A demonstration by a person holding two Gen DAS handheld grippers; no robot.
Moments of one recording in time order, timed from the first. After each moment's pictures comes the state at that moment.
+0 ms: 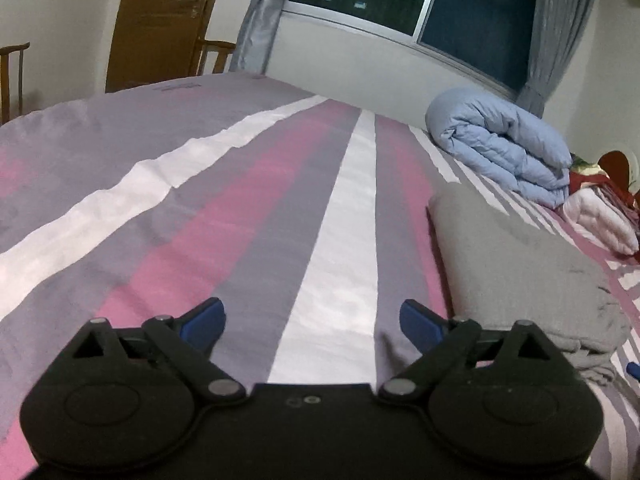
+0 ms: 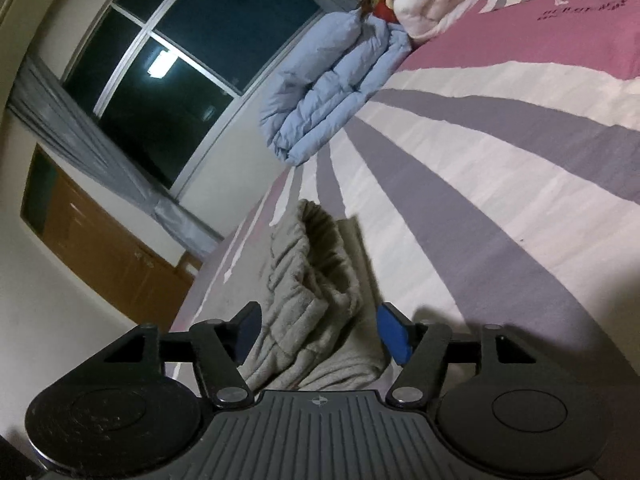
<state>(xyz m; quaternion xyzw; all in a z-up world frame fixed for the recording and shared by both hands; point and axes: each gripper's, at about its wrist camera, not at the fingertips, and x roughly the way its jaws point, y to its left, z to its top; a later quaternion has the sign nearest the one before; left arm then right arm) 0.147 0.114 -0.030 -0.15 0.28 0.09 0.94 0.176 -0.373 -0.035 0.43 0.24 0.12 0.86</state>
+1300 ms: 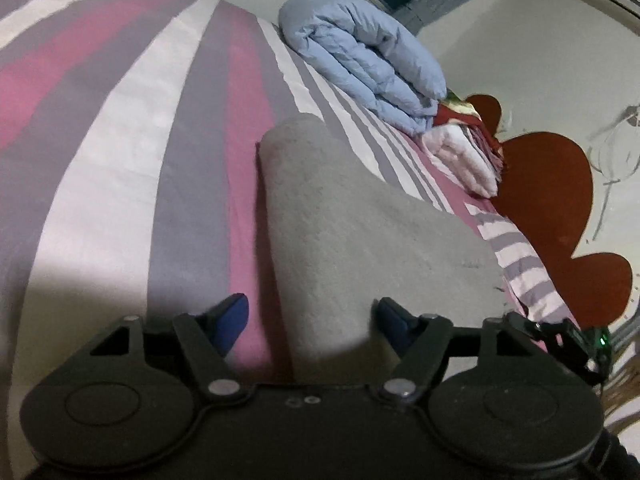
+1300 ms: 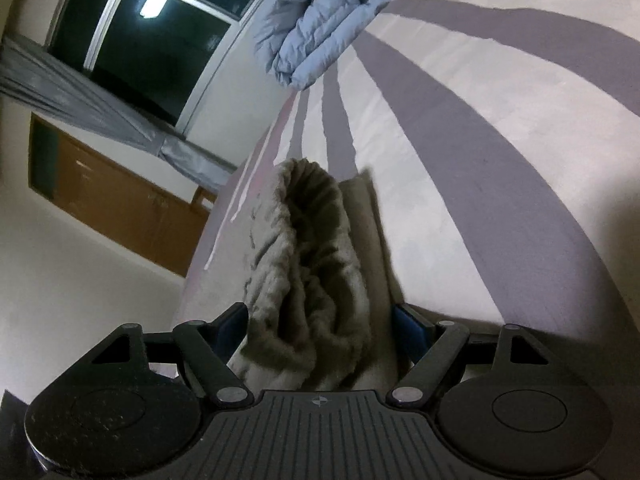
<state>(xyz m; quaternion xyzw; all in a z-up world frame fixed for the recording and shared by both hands) 0.321 0.095 -0.061 -0.24 0.39 -0.22 0.86 0.284 -0.379 -0.056 0.44 0.35 0.20 0.80</state>
